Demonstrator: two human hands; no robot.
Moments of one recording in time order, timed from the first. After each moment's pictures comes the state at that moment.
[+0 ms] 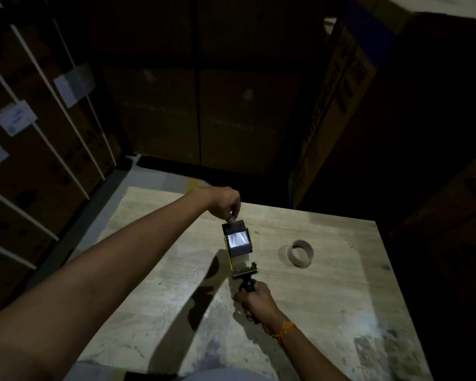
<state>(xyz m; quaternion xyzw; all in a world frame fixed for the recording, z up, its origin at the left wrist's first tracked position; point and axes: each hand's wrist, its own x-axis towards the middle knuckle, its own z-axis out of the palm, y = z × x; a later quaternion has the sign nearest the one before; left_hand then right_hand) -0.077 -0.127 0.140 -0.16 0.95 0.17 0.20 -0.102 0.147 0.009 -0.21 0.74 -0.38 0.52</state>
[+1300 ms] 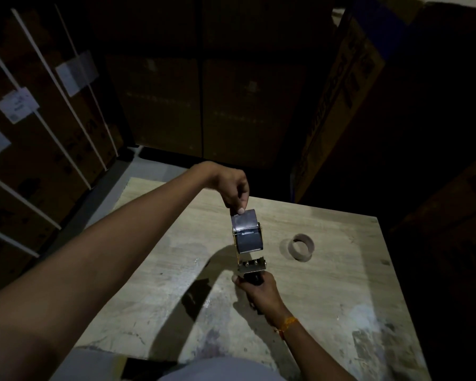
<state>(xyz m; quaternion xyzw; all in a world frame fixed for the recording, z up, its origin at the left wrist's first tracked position) -0.086 -0.144 0.170 -0.17 0.84 0.45 0.24 -0.102 0.158 0.017 -0.28 0.72 -0.45 0.46</state>
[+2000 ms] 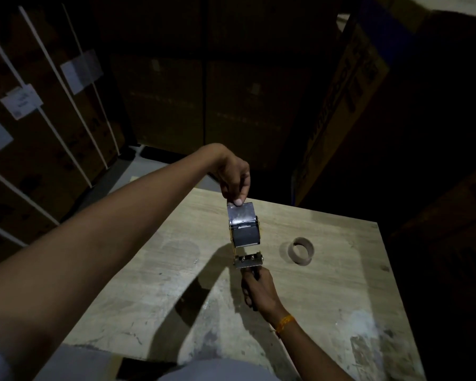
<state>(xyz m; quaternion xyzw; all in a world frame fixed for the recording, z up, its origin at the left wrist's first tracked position) -0.101 -0.160 0.205 -0.19 0.81 0.44 0.33 -0.104 0.148 0.019 -0.30 0.69 -0.47 0.46</state>
